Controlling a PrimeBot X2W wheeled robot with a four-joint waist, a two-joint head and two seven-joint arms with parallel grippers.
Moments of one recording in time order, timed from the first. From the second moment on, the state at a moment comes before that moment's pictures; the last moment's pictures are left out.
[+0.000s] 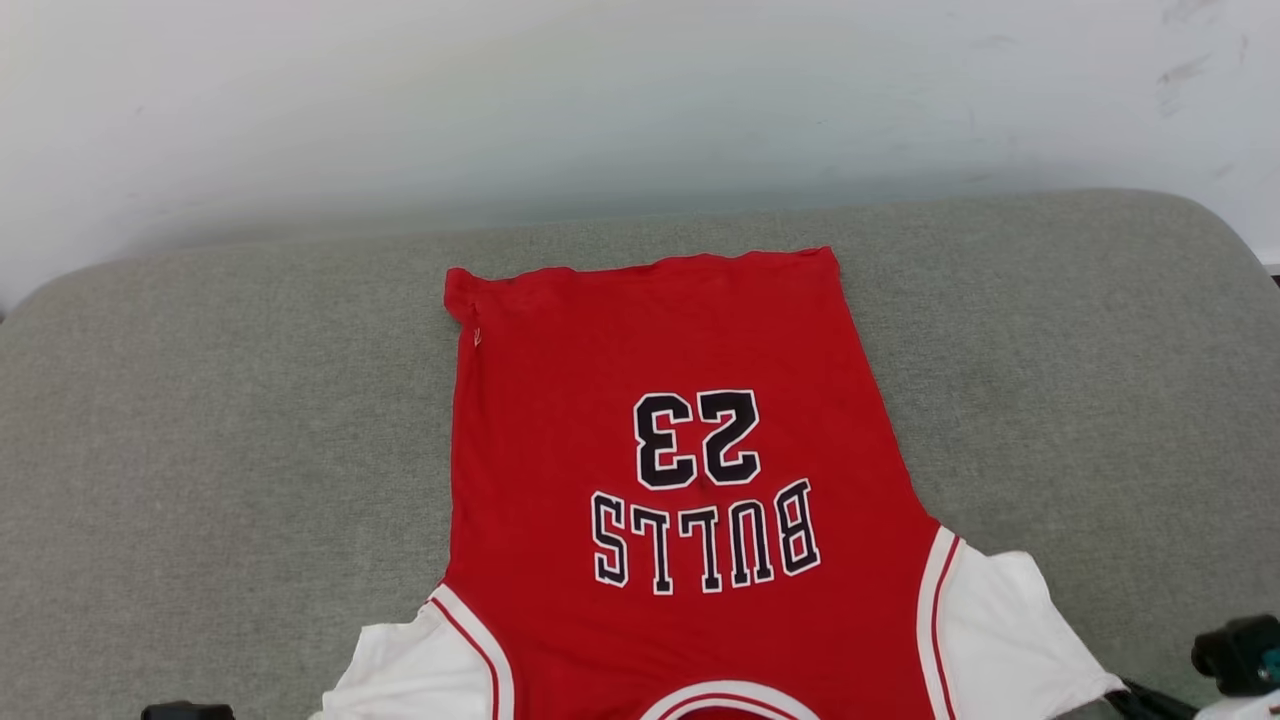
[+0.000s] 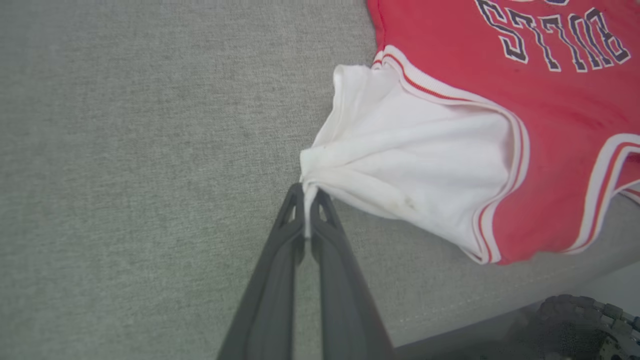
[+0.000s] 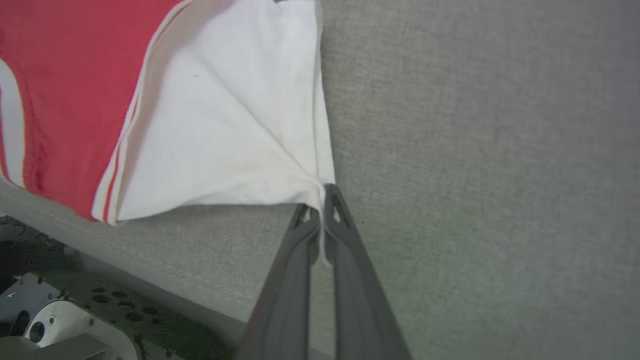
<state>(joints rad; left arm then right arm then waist) -0.03 0.91 -0.92 0.05 -1.17 0.29 -0.26 -0.08 -0.79 0.67 0.37 0.78 0.13 0.00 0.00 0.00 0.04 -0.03</state>
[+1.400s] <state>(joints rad) -0.41 0.77 -0.87 -0.22 -0.81 0.36 -0.26 -1.31 -0.64 0.49 0.49 0.61 0.13 1.19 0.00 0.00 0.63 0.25</state>
